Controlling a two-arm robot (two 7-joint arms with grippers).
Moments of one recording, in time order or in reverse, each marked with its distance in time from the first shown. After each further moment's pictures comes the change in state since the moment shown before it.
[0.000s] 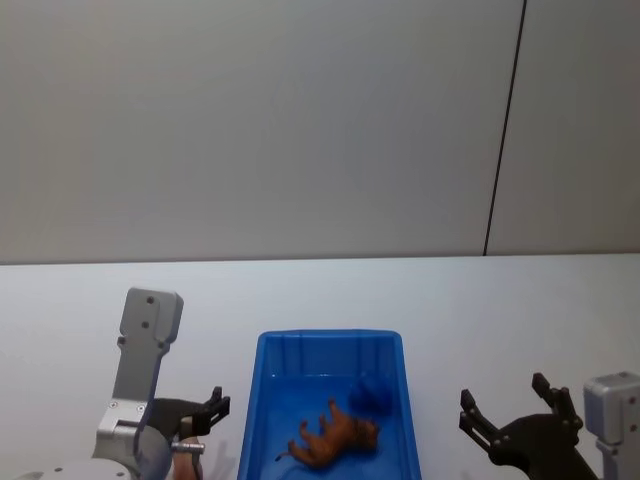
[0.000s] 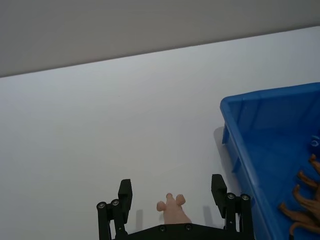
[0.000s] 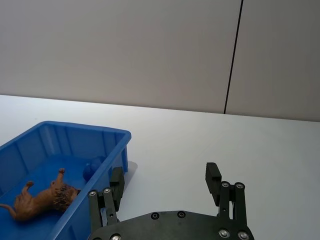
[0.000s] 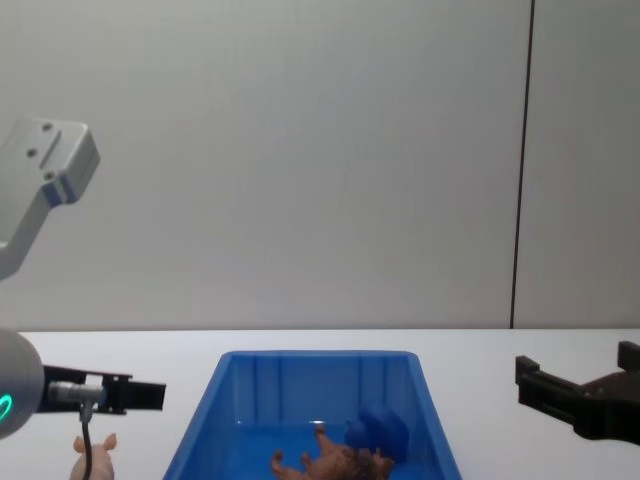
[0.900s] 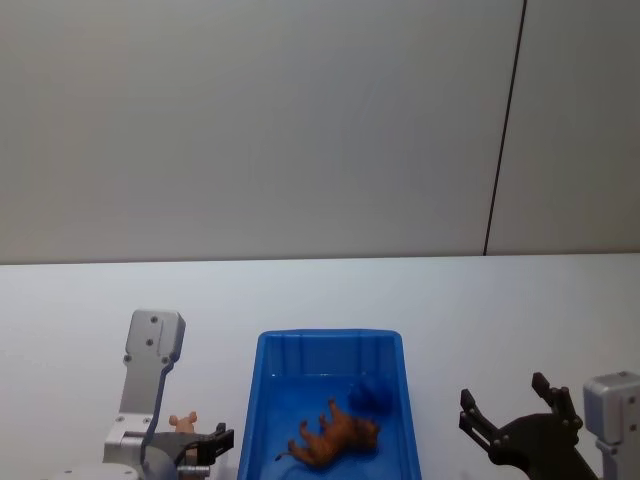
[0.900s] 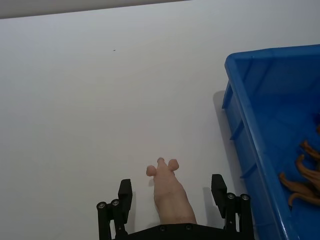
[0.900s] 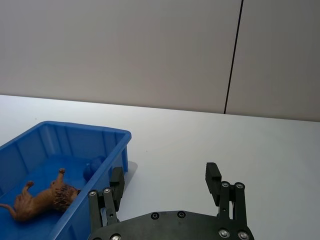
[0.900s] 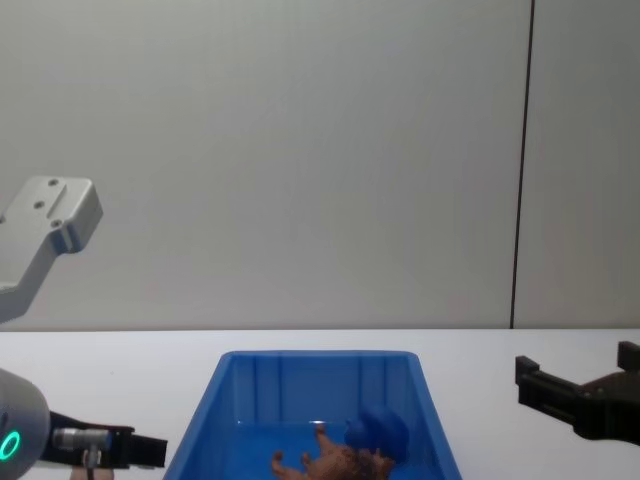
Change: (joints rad) left arm 0.003 -0.044 -0.021 0.027 -0.097 0.113 0.059; right arm 0.000 0.000 0.000 0.000 0.000 0.000 0.000
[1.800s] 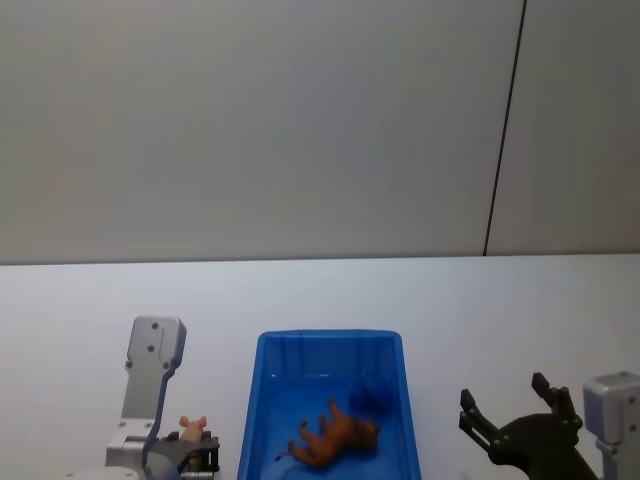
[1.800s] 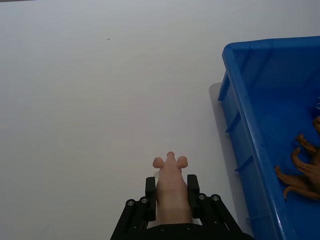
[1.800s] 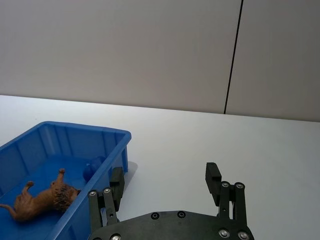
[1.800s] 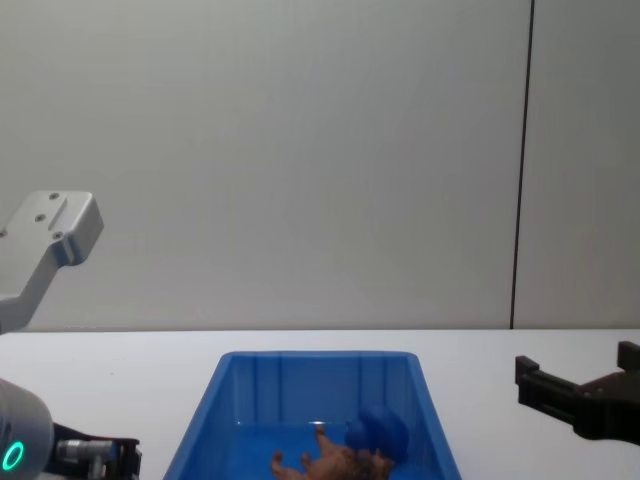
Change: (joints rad) left arm 0.005 -0.010 -0.005 0.006 -0.033 0.014 0.007; right arm 0.000 0.000 0.000 0.000 0.000 0.000 0.000
